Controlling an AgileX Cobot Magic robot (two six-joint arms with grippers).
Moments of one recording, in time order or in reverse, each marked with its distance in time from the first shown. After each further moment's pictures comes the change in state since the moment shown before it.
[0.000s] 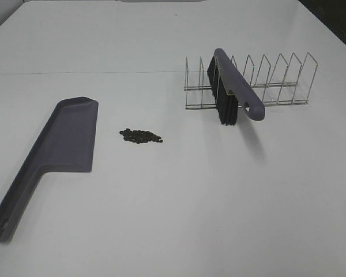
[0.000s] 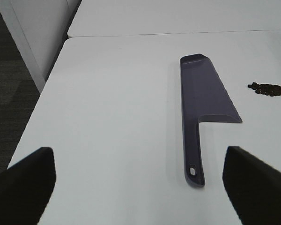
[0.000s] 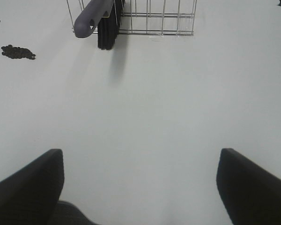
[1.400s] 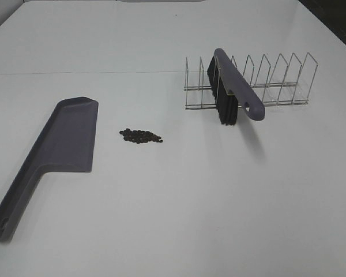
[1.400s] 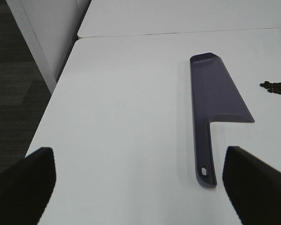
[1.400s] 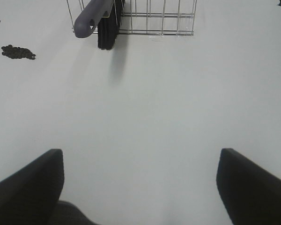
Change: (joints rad) left arm 0.000 0.000 0.000 0.043 0.000 0.000; right arm 0.000 0.000 0.000 0.000 0.000 0.000
